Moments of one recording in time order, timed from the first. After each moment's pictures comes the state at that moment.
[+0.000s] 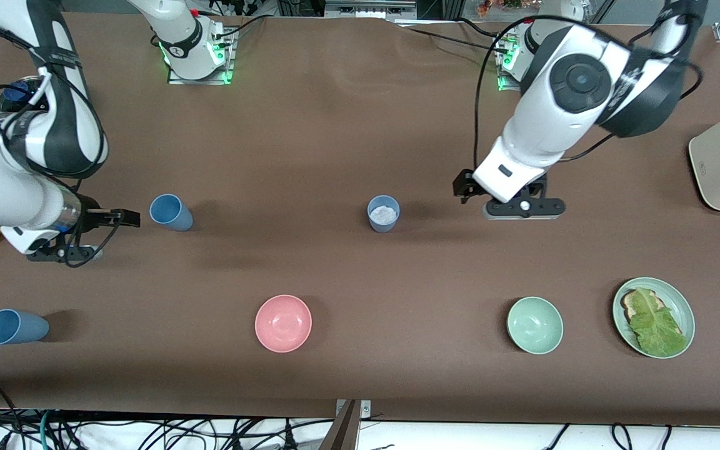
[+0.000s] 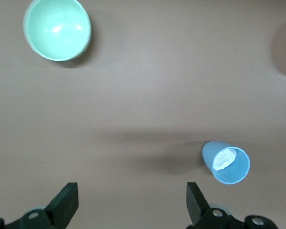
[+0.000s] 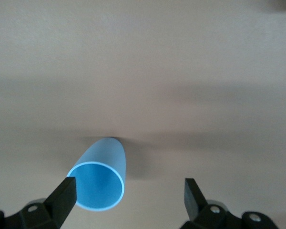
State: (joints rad) left arm 0.01 0.25 -0.47 -1.60 0.09 1.82 -0.52; right arm -0.01 0.34 -0.01 -1.82 -0.02 2.01 -0.04
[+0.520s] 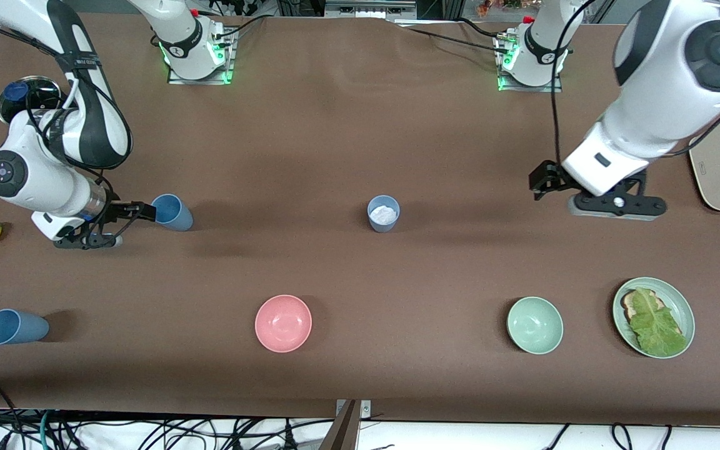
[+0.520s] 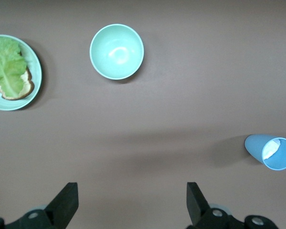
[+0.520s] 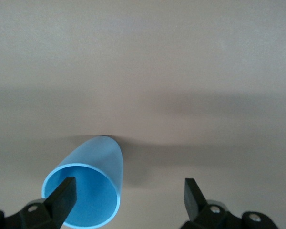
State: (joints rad) left arm -0.06 0.15 -0.18 -1.57 0.02 1.72 -0.20; right arm -0.01 0.30 -0.01 -2.01 -0.02 2.19 -0.04
